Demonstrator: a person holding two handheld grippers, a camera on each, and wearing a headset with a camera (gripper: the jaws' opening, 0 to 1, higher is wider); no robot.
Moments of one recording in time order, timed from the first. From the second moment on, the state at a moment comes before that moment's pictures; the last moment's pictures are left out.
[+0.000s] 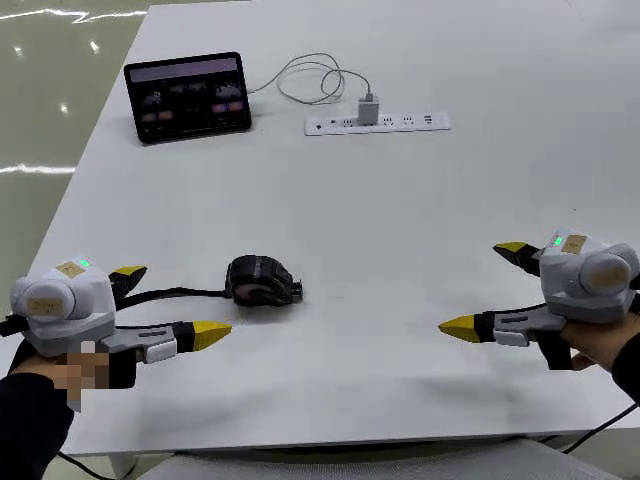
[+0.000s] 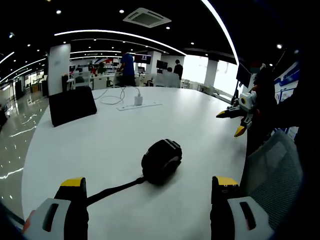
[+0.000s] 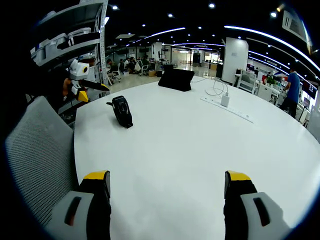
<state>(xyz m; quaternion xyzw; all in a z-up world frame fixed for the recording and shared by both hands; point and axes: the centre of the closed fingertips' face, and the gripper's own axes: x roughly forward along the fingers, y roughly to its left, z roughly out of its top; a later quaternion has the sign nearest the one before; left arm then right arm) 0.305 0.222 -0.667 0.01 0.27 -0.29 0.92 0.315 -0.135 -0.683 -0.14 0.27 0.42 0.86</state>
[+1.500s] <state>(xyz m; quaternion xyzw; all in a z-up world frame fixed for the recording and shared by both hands) 0.256 0.258 -0.664 0.03 0.30 -0.28 0.91 0.268 -0.218 -0.678 -0.13 0.29 0.36 0.88</state>
